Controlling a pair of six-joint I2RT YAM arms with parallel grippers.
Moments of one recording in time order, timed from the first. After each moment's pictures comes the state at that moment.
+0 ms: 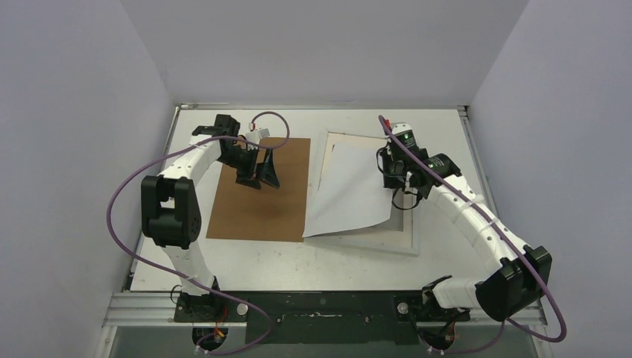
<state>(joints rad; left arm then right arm) -0.12 1.85 1.47 -0.98 0.71 0.08 0.46 1.31 1.24 -0.82 0.20 0.25</state>
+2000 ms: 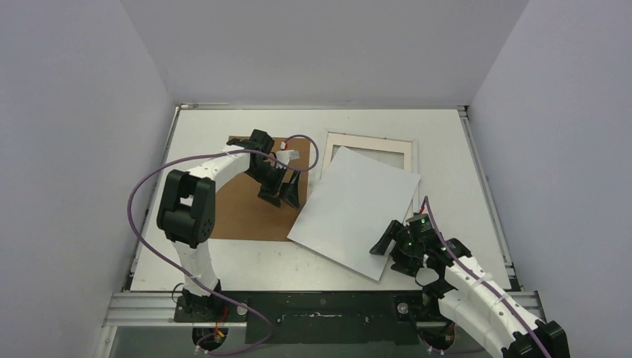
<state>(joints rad) -0.34 1.88 1.37 -0.89 0.65 0.06 0.41 0.77 0.35 -0.69 -0.17 0.95</state>
